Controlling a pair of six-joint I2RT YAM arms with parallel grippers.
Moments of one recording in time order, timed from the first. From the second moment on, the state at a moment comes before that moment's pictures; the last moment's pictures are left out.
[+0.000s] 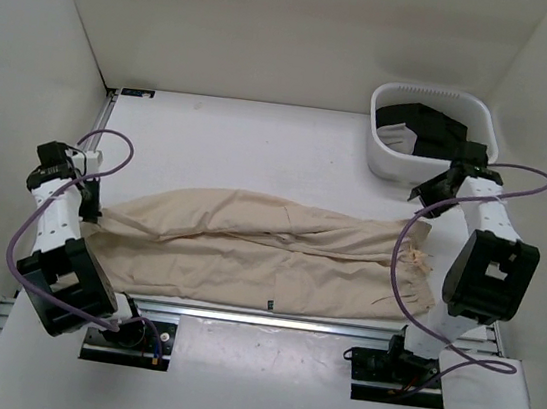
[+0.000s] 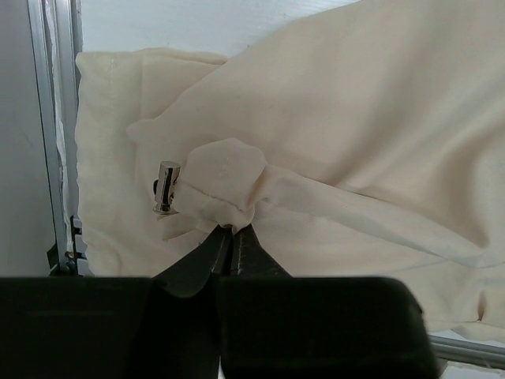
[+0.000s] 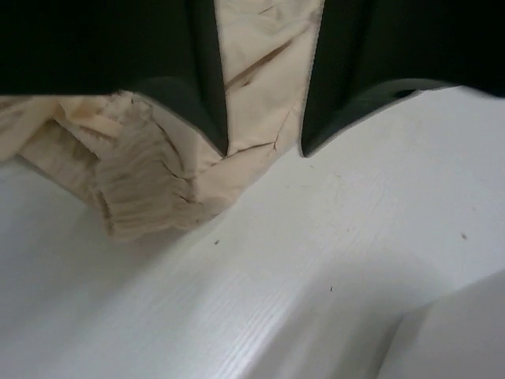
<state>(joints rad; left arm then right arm) 0.54 1.31 0.99 -0.81 0.09 0.37 -0.17 1.68 1.33 -0.76 -0.08 0.77</state>
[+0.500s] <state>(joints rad) 0.56 1.33 0.99 -0.81 0.09 0.37 -0.06 1.49 0.86 -0.66 0.04 0.86</state>
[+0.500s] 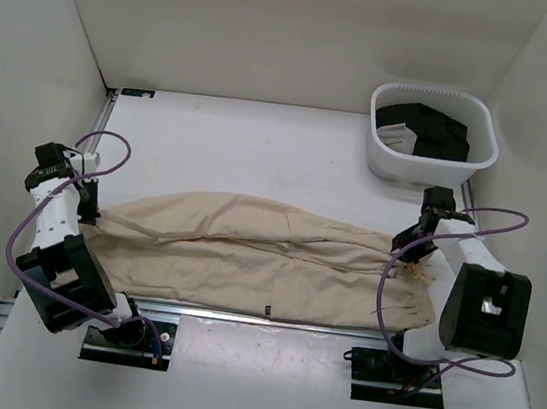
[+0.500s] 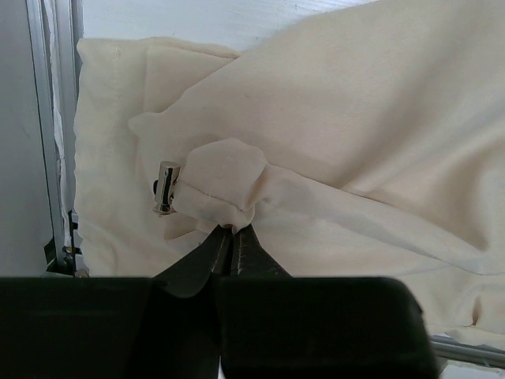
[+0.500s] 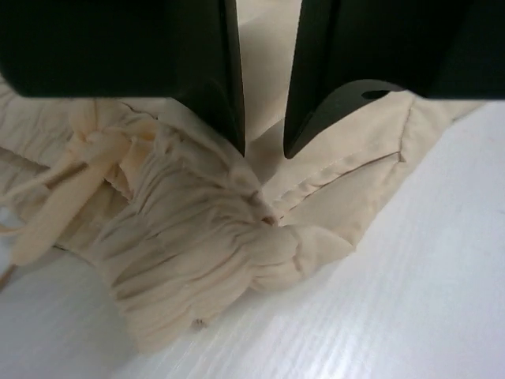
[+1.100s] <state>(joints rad) 0.56 1.35 0.99 -0.82 0.09 0.37 -0.15 1.60 0.97 -0.78 0.25 0.87</state>
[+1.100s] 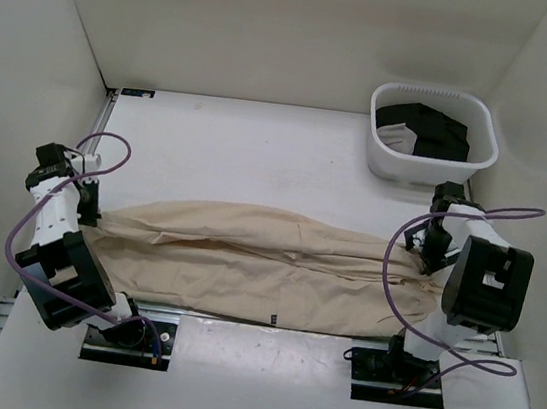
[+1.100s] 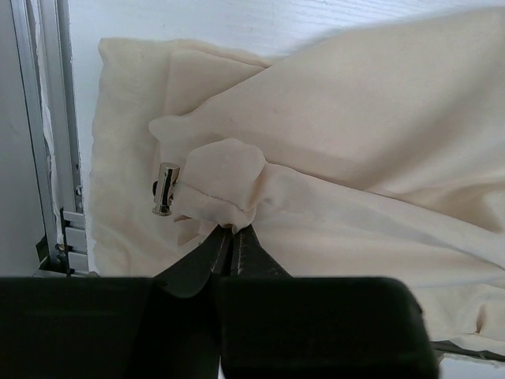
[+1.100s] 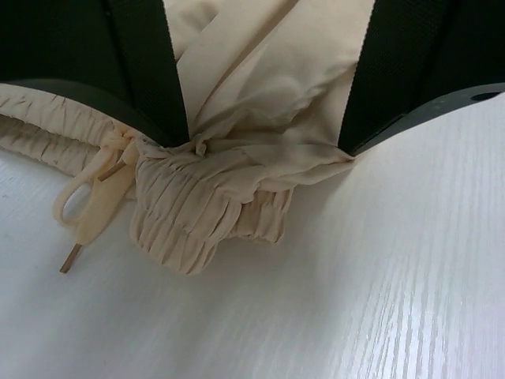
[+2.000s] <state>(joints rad) 0.67 1.16 1.10 -1.01 -0.11 0.58 -0.11 1.23 0.97 -0.99 0.16 0.75</state>
